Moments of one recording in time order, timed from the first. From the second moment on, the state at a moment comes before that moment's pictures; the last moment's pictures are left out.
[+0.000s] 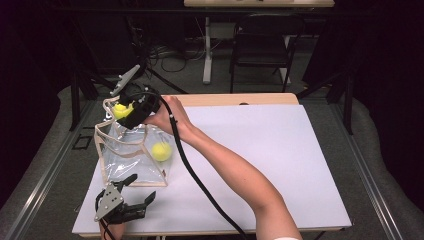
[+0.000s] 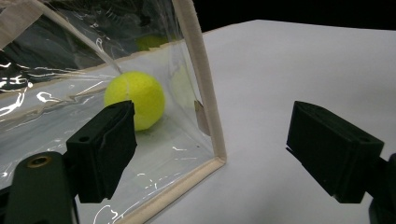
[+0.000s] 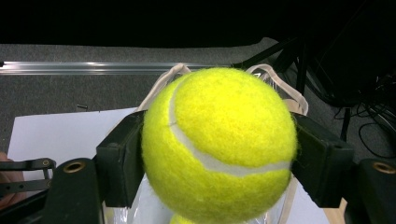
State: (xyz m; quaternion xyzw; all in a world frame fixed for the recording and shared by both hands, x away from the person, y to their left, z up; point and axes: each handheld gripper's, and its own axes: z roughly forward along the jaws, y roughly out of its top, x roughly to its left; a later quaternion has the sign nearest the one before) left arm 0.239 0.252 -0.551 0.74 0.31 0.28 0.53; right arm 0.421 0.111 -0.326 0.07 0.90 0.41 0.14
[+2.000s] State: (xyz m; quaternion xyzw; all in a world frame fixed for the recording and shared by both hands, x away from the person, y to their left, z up) left arm 0.238 0.252 -0.551 0.74 0.31 0.28 0.54; right arm 0.427 0.126 -0.361 0.08 0.92 0.36 0.10
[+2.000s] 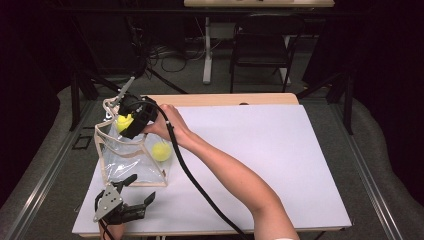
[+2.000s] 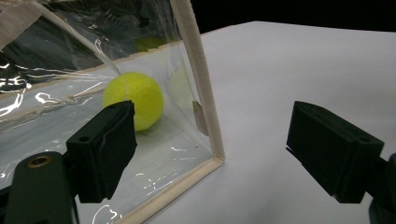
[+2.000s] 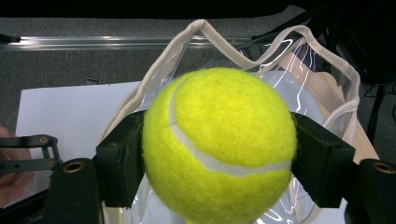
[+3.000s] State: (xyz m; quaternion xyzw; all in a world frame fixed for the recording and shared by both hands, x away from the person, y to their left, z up) left arm 0.238 0.252 -0.551 0.74 0.31 0.28 0.54; right arm 0.428 0.128 -0.368 0.07 0.93 0.35 0.10
